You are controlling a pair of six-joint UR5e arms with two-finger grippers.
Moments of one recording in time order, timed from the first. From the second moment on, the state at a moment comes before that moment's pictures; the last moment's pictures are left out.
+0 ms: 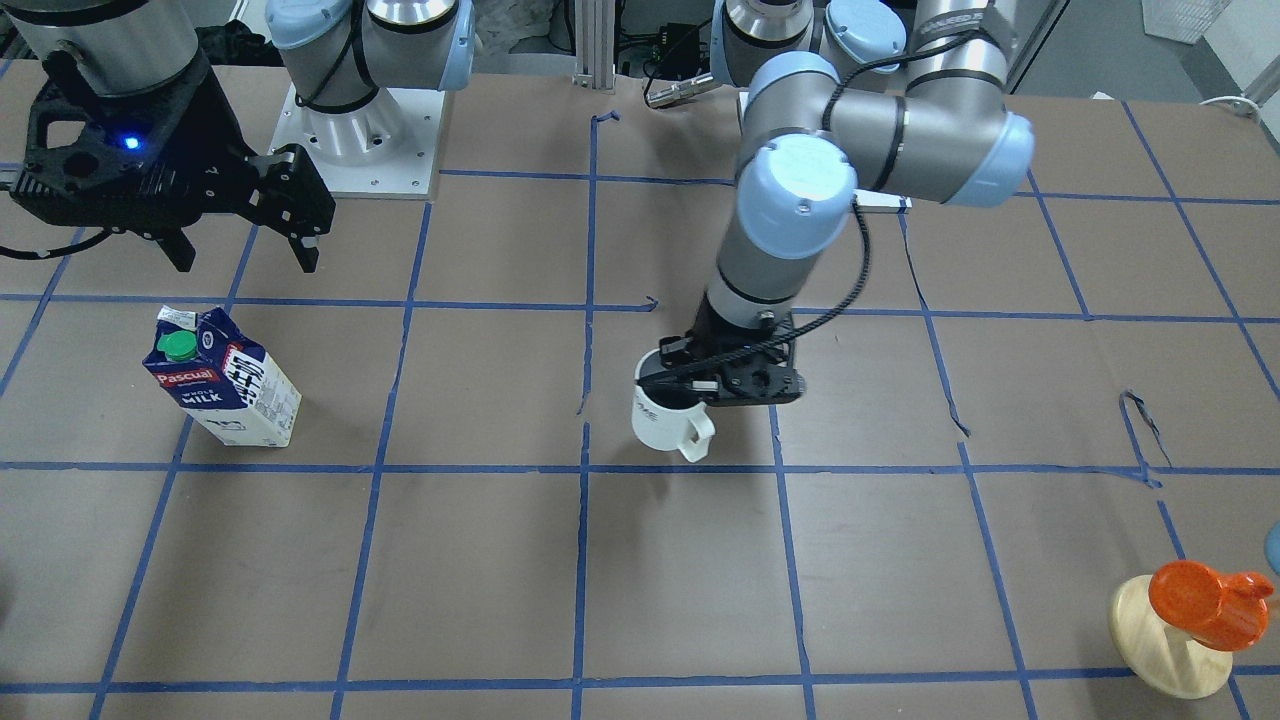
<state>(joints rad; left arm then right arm) -1.91 -1.84 -1.83 -1.04 1.51 -0.46 1.55 -1.54 1.46 -1.56 -1.58 -0.04</state>
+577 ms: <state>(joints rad) -1.95 -1.86 -1.87 -0.94 1.51 -0.55 1.55 -1.54 1.46 -1.56 -1.58 -0.04</state>
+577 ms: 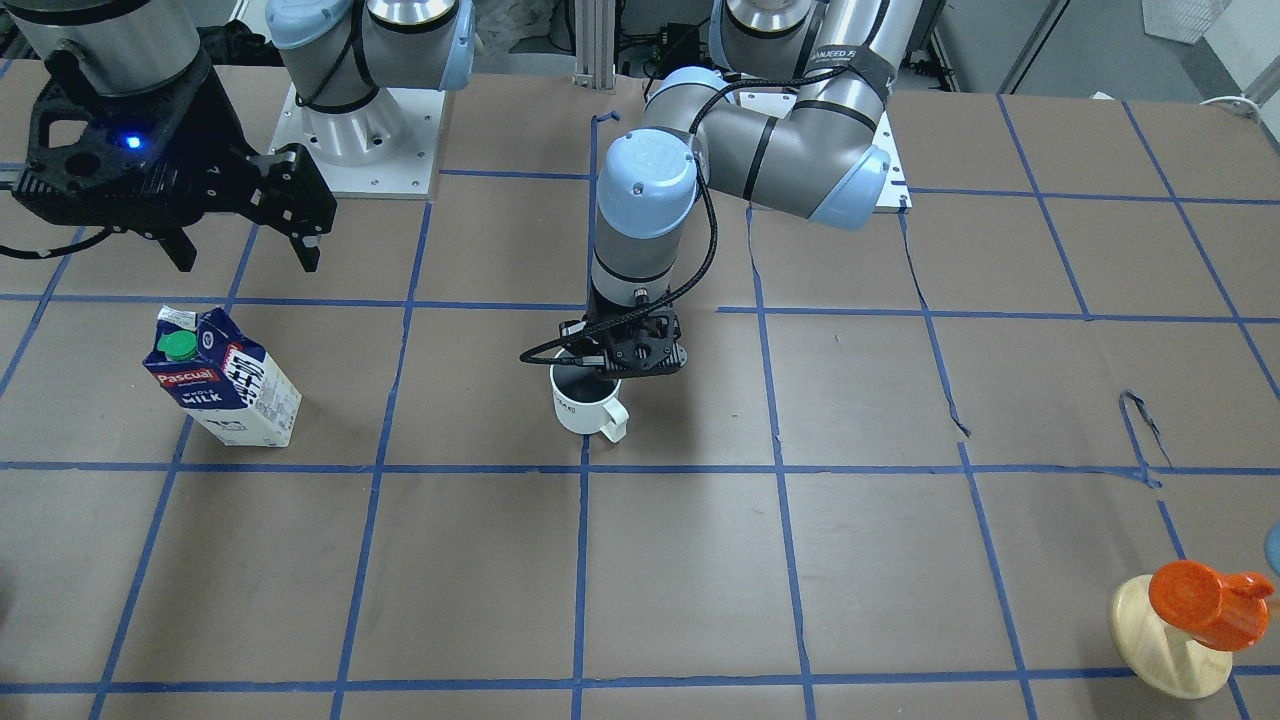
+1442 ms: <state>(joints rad) -1.55 -1.68 -1.62 -1.30 1.48 0.00 1.55 -1.54 1.46 -1.56 -1.58 -0.04</state>
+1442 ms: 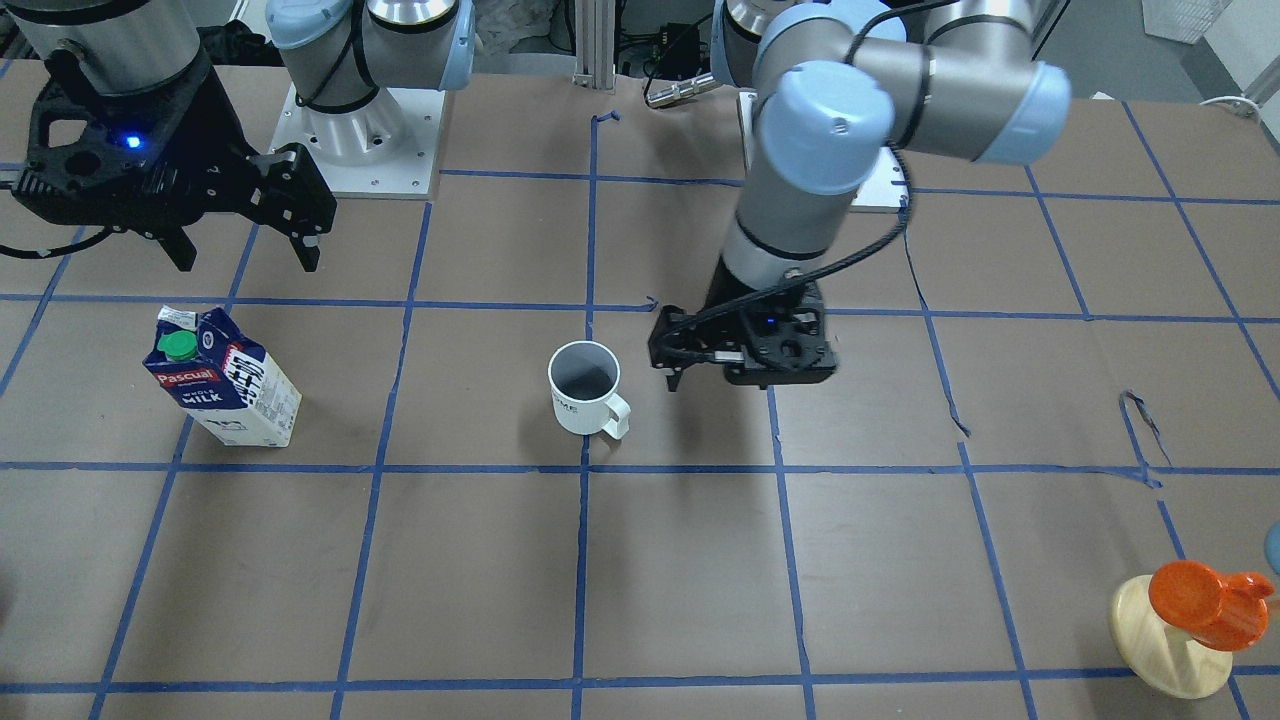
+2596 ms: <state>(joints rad) -1.49 -1.54 -1.48 -1.55 1.55 0.06 1.55 -1.54 1.46 -1.56 -1.58 -0.04</state>
